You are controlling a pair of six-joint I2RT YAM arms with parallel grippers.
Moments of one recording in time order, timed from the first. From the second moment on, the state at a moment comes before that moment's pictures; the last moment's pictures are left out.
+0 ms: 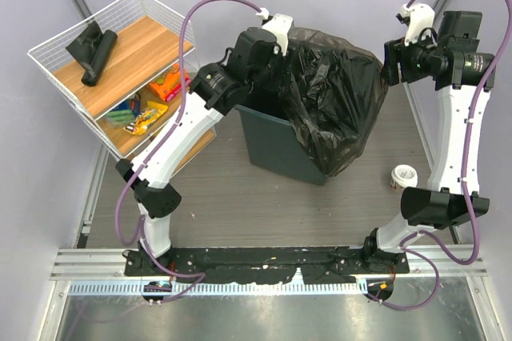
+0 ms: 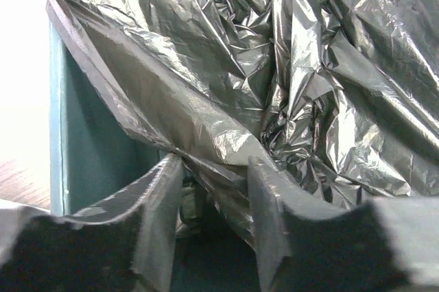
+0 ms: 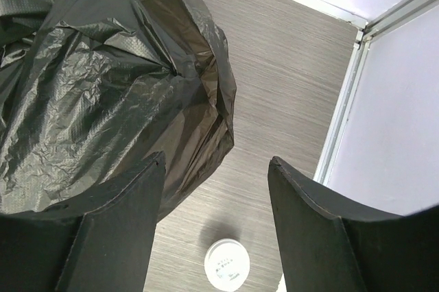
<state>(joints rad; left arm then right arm) -0.82 1.90 2.38 -0.89 -0.23 -0.20 -0.16 1.60 2.12 -1.14 -0.33 -0.41</state>
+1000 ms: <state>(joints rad) -0.69 1.68 2.12 -0.86 -0.17 -0.10 -0.16 1.53 2.09 -1.15 -0.47 -0.41</state>
